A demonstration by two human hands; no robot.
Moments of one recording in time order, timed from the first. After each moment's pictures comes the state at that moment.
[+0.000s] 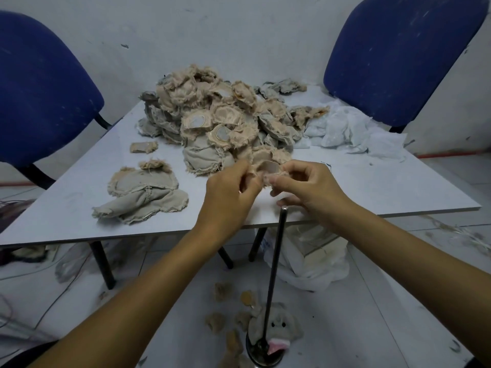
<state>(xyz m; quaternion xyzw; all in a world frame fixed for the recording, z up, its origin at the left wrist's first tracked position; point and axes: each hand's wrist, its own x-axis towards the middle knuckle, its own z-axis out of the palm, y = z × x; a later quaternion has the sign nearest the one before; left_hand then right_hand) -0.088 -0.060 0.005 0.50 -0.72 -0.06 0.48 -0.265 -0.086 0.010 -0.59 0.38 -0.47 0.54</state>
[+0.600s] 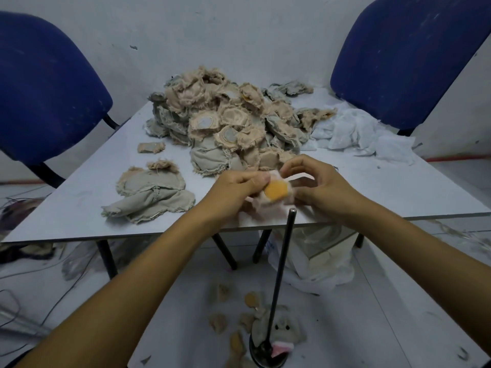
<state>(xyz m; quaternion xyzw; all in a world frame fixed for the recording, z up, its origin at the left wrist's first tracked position) -0.076 -0.066 0.018 0.46 -0.59 -0.49 0.44 -0.278 -0.096 0.015 -0.68 0.41 -0.38 0.48</state>
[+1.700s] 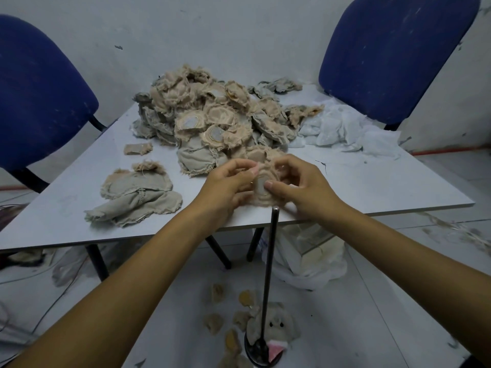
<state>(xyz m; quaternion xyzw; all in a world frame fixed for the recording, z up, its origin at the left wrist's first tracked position) -0.092 -0.081 0.014 0.43 -0.47 -0.57 0.52 -0.270 -0.101 -0.002 -0.71 0.39 -0.45 0.38</state>
